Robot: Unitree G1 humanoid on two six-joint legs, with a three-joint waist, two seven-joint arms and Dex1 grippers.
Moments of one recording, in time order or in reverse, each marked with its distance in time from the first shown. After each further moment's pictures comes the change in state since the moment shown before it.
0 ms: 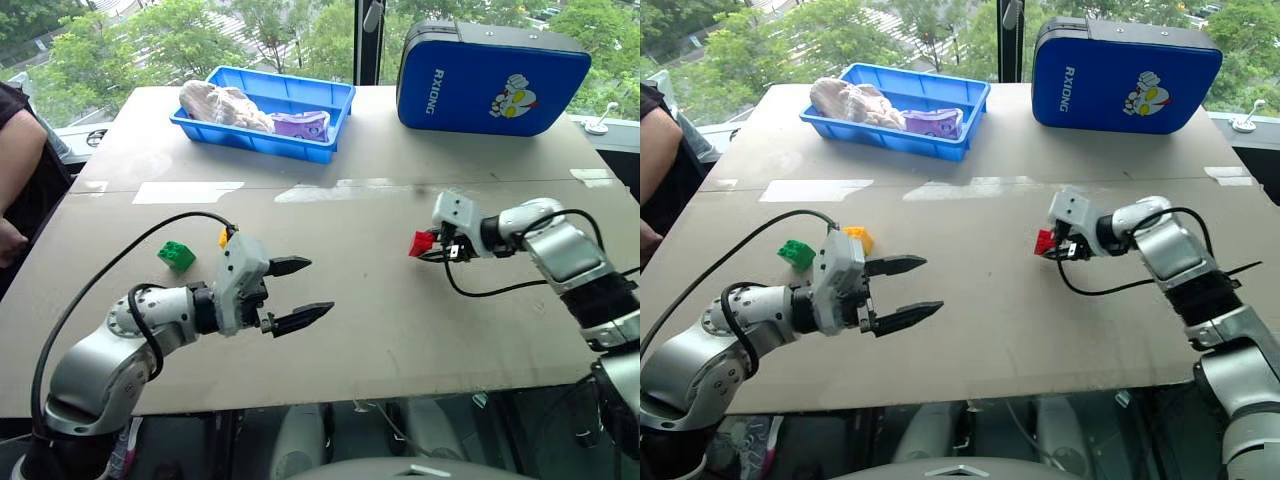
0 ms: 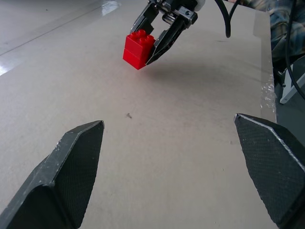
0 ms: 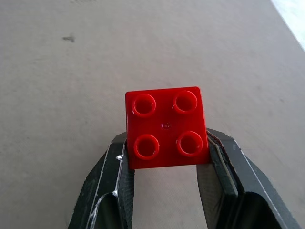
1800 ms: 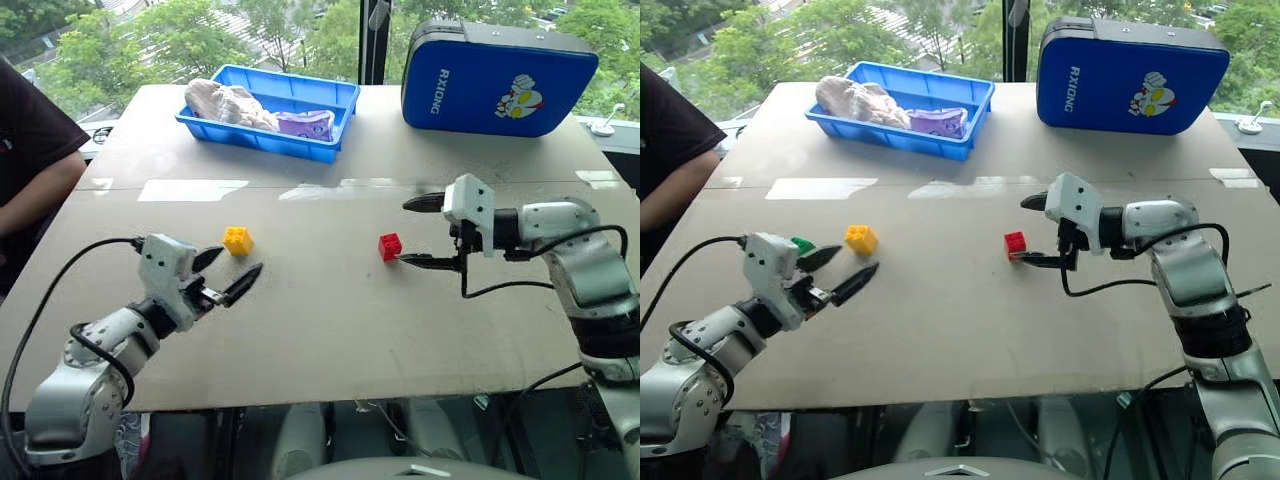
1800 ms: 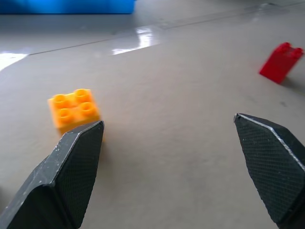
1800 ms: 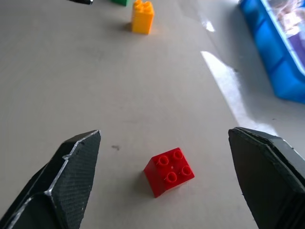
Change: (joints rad) left arm 0.081 -0.144 0.263 0.237 0.152 -0.059 0.383; right arm 0.328 0.073 -0.396 -0.644 0.146 0.080 -0.060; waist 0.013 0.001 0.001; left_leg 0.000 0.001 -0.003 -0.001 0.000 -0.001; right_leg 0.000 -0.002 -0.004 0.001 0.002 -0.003
